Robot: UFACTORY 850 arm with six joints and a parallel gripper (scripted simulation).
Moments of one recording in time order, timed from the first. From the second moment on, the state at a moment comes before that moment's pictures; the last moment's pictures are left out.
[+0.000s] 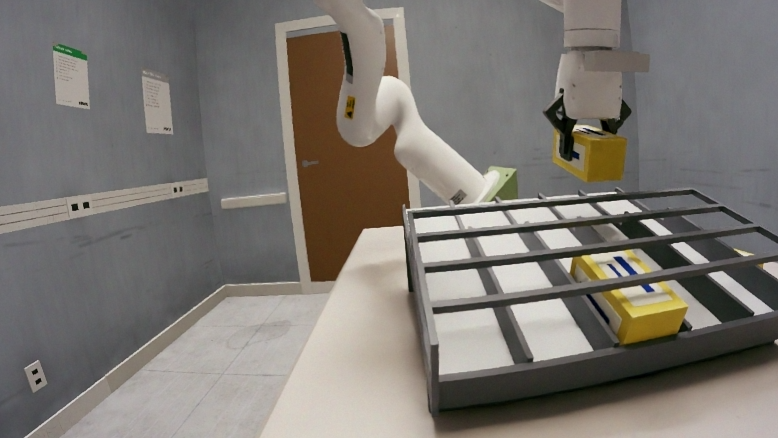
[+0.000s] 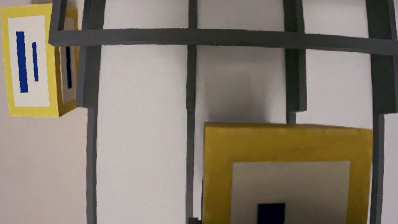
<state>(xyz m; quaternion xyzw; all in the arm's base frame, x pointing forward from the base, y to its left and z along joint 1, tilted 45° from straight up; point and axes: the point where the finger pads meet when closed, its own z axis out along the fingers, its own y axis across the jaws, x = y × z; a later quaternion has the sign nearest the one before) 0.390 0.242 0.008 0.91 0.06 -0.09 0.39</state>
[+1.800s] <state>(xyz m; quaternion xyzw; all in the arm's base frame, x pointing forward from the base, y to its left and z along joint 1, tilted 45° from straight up) 0.382 0.205 -0.025 0.91 0.05 -0.11 0.39</state>
